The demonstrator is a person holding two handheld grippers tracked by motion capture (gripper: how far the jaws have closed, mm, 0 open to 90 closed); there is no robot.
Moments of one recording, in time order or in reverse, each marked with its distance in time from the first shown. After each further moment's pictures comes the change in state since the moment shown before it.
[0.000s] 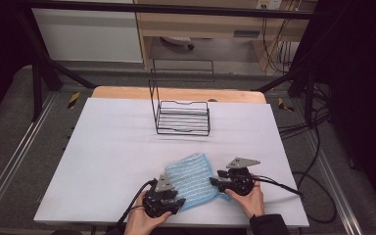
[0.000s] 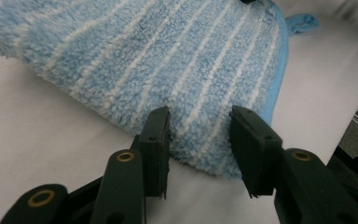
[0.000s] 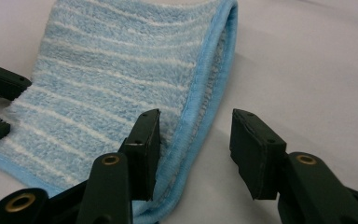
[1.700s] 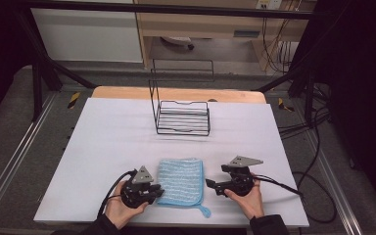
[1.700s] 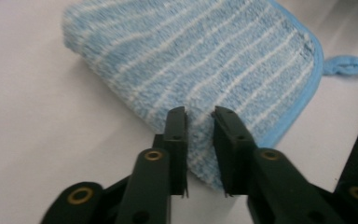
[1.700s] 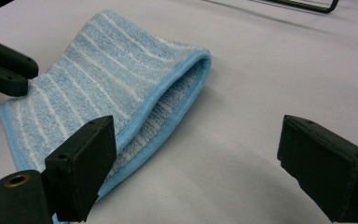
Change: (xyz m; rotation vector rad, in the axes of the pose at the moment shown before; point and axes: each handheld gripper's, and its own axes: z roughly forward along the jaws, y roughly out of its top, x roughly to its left) left arm 0.053 -0.001 -0.044 -0.011 0.022 0.108; right arm 0.000 0.004 -0.003 -0.085 0.055 0.020
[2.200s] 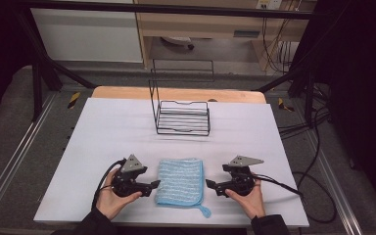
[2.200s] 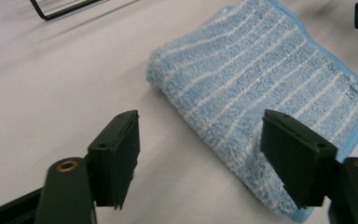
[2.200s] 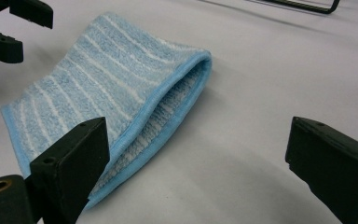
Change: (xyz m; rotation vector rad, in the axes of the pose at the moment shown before) left arm 0.029 0.008 -0.008 -0.067 0.060 -0.039; right arm 0.000 0.001 -0.001 0.003 0.003 0.008
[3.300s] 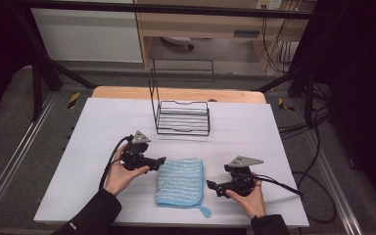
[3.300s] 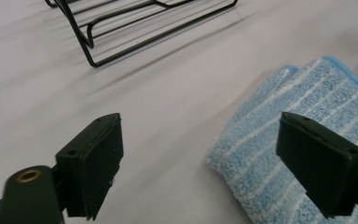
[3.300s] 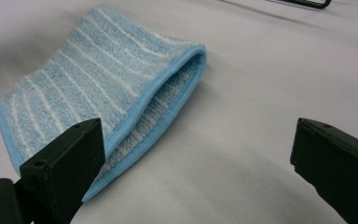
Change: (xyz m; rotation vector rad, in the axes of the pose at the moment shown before) left arm 0.034 0.050 0.033 0.016 0.076 -0.085; right arm 0.000 -0.001 -0.001 0.016 -0.022 -0.009
